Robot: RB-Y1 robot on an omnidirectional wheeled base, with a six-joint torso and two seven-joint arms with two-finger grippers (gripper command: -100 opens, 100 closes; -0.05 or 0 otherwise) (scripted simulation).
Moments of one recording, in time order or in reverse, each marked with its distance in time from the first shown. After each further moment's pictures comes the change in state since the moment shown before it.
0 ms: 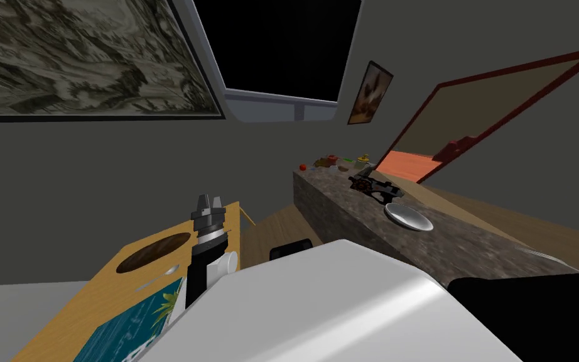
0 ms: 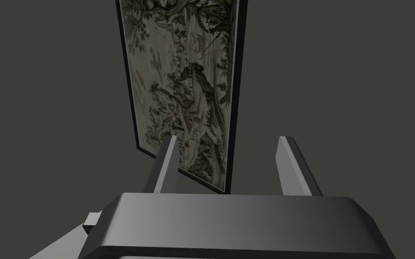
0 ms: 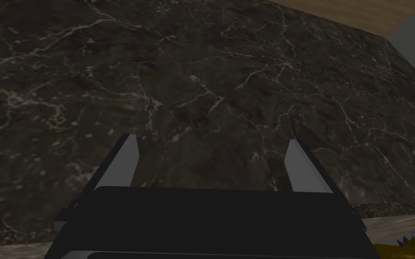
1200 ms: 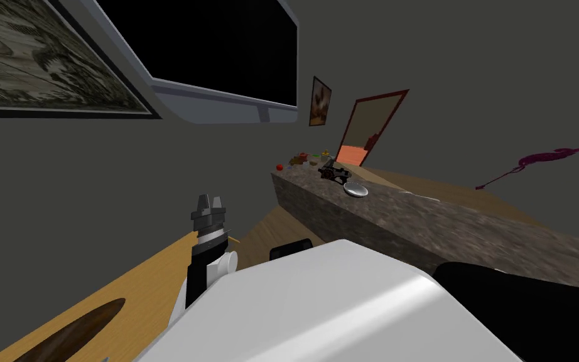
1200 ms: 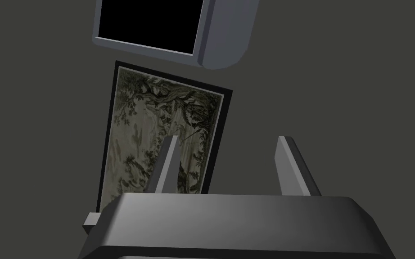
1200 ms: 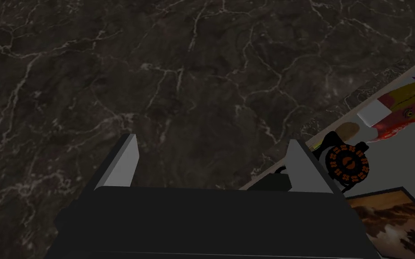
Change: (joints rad) left arm 0.000 0.000 0.000 0.000 0.000 0.000 0.000; right arm -0.299 0.135 0.036 -0.037 -0.088 -0.105 -0.030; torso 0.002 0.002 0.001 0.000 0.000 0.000
